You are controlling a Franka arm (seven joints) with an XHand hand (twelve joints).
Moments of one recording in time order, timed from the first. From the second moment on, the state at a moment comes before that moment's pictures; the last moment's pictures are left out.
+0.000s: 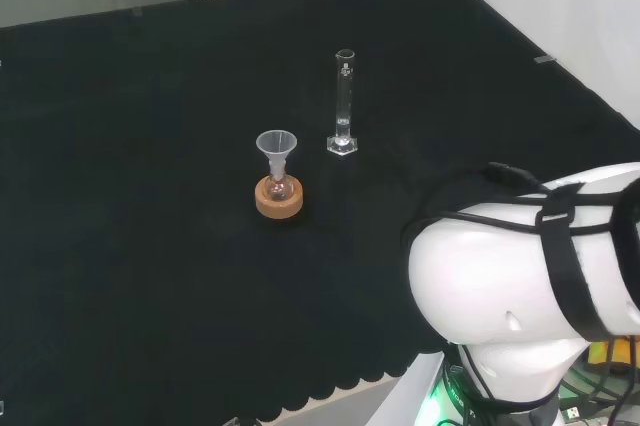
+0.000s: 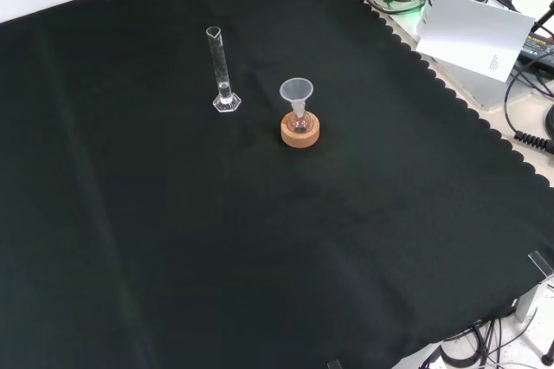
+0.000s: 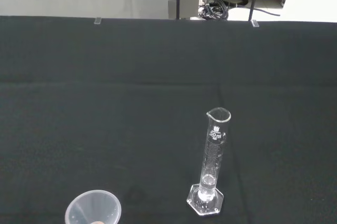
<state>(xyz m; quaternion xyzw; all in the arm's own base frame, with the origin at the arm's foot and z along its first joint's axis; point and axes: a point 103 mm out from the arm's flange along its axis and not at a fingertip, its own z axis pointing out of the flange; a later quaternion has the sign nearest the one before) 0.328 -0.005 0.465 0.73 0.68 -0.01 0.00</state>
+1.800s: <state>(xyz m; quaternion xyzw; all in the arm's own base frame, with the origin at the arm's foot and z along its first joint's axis) 0.443 -0.156 0.277 0.73 0.67 0.11 -0.10</state>
